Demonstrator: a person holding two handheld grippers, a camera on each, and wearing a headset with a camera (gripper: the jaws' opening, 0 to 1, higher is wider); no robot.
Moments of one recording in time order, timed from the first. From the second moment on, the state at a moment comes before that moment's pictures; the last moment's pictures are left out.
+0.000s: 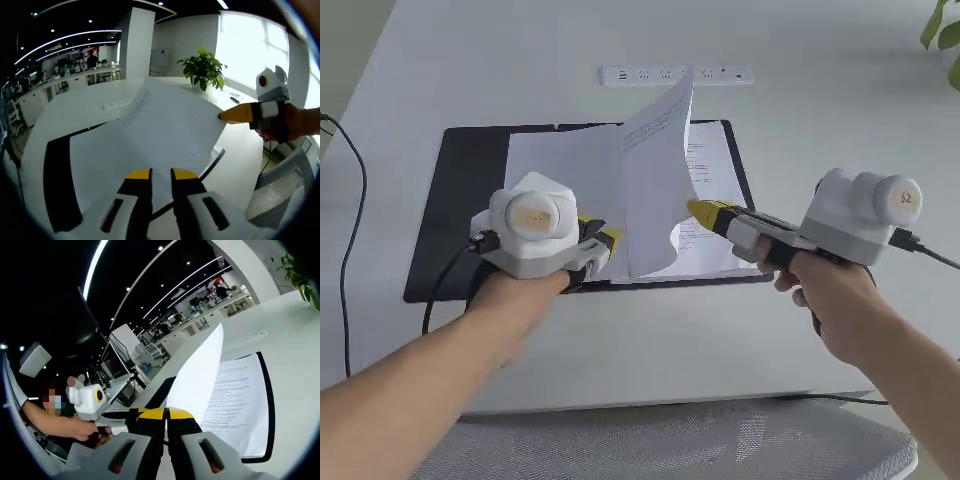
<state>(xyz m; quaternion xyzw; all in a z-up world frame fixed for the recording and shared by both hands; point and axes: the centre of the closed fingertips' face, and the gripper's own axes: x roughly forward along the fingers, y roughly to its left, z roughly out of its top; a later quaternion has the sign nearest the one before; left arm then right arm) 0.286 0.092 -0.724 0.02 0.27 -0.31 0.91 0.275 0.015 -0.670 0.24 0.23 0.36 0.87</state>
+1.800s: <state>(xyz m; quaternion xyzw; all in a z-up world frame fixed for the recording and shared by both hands) 0.227 0.262 -0.706 -0.05 0.26 -0.19 0.94 0.263 0.228 -0.773 0.15 0.37 0.46 0.79</state>
